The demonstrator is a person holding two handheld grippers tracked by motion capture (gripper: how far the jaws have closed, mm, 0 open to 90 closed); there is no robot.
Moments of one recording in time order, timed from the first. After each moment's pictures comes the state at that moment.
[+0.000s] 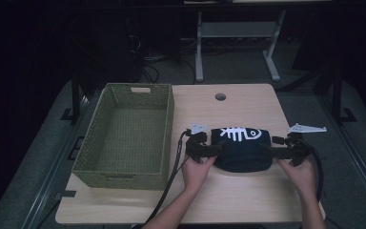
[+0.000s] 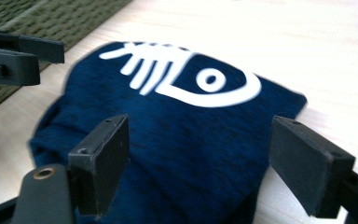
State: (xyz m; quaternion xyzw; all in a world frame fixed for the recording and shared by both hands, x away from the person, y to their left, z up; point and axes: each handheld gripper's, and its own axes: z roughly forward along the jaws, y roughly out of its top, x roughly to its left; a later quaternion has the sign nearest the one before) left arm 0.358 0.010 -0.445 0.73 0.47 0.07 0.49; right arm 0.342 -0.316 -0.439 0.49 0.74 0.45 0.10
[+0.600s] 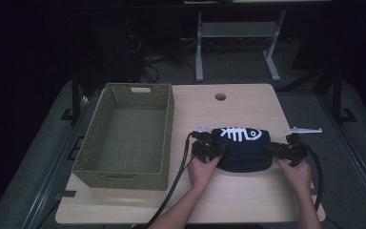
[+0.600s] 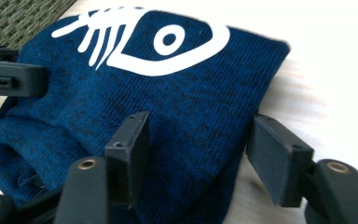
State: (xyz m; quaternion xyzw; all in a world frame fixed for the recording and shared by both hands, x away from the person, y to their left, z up) left arm 0.372 -0.008 -0.470 0.74 0.50 0.03 0.45; right arm 0.356 -0.327 -0.469 0.53 0.73 0.43 0.06
